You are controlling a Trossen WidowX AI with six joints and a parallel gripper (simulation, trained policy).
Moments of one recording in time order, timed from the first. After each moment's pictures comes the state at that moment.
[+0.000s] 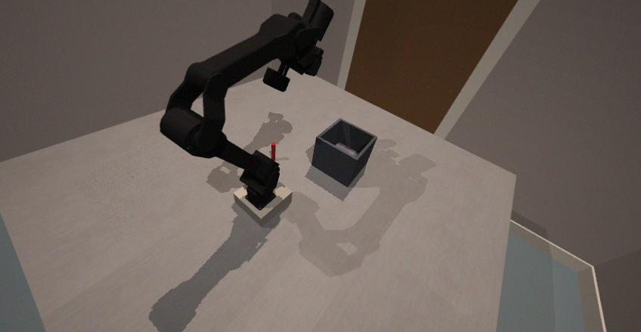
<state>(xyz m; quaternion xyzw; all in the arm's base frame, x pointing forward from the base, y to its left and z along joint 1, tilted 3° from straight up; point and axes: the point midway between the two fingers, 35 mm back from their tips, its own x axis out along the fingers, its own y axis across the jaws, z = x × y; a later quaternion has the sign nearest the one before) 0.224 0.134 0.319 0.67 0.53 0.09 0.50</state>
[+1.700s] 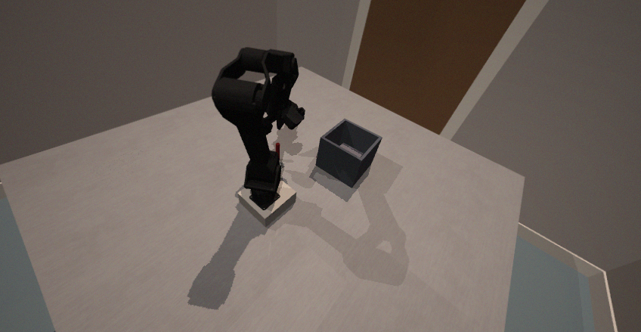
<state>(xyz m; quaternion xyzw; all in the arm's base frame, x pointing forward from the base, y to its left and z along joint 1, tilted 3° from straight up) 0.154 0.128 0.105 0.46 0.61 -0.43 0.47</state>
